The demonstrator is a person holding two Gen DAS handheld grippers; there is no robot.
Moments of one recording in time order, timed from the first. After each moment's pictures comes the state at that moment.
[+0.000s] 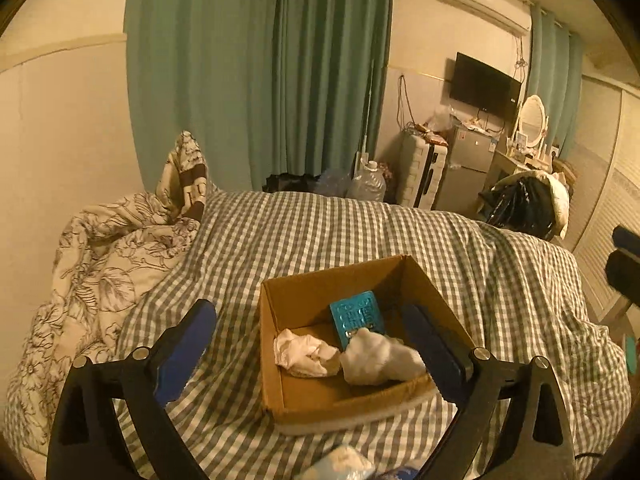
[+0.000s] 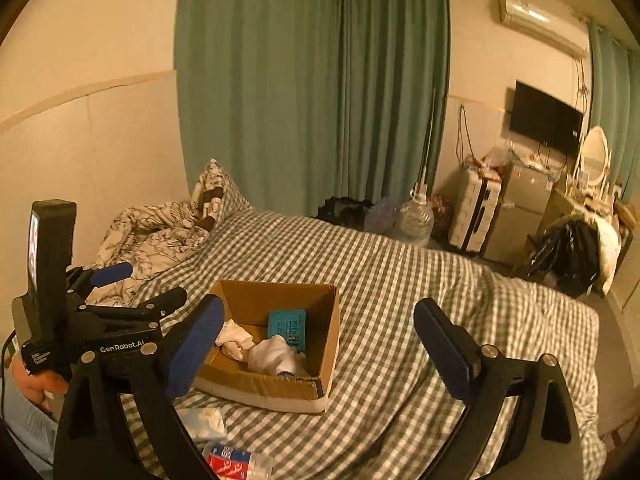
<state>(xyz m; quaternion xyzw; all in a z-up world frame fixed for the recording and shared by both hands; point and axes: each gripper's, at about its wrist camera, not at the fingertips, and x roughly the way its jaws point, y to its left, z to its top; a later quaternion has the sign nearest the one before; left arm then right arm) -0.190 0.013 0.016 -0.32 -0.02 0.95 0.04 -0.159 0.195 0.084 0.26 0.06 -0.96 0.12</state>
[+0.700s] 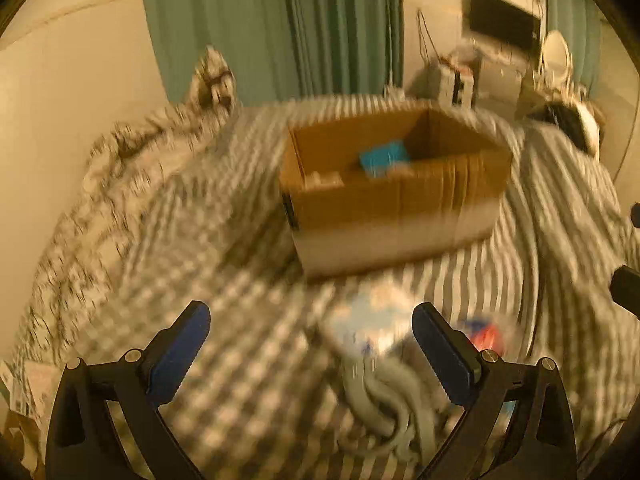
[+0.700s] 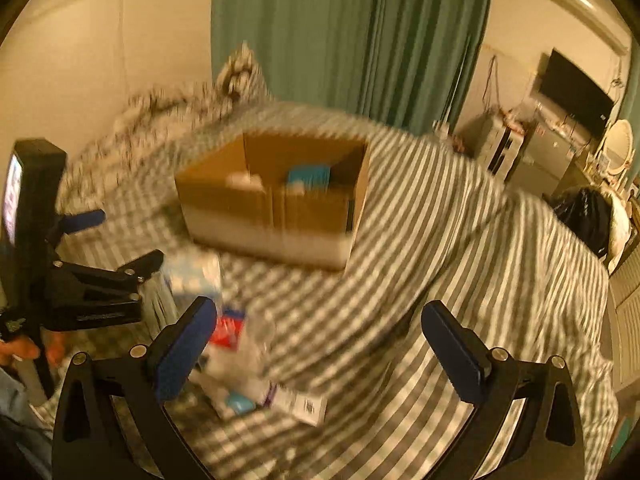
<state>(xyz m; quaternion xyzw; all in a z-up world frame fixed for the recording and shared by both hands) -0.100 0.025 -0.115 -0.42 0.04 0.91 -0.02 -0.106 0.198 -0.061 0.40 0.13 -0.90 0.15</state>
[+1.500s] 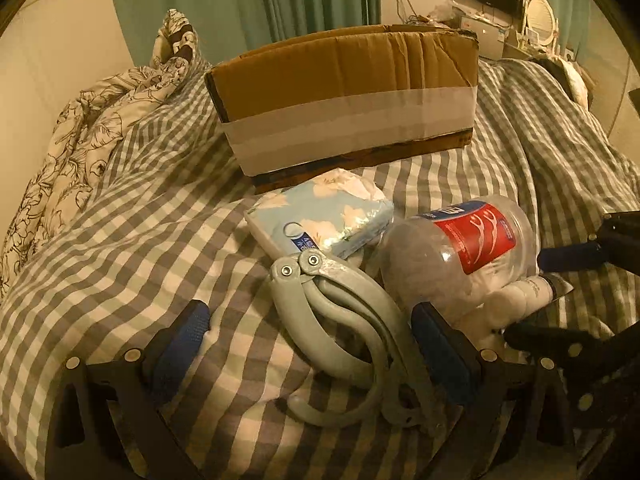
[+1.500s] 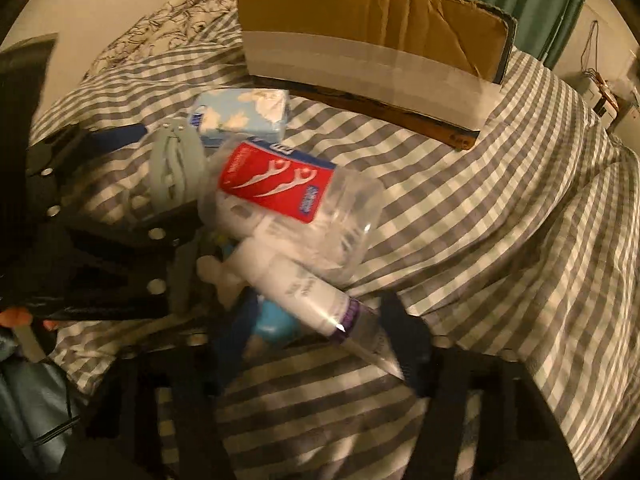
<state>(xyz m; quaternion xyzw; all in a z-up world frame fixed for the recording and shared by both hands) -0.078 0.054 -0.175 -0.46 0.06 0.89 0.01 -0.105 0.174 -0.174 0.53 0.18 -0.79 0.27</state>
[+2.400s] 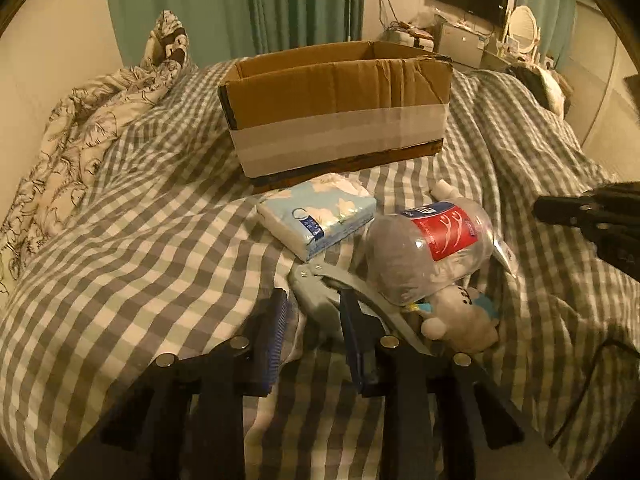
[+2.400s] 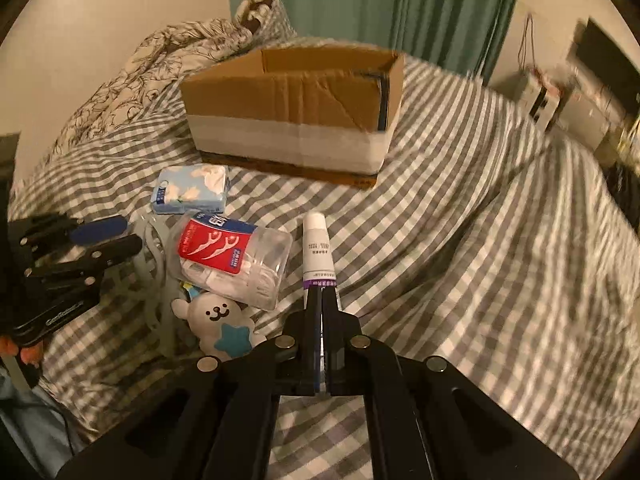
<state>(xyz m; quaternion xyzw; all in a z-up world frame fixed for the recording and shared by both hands) -0.057 0.036 -0.151 -0.46 0.03 0.88 0.06 -0.111 0.209 -0.123 0.48 0.12 -0.85 0.19</state>
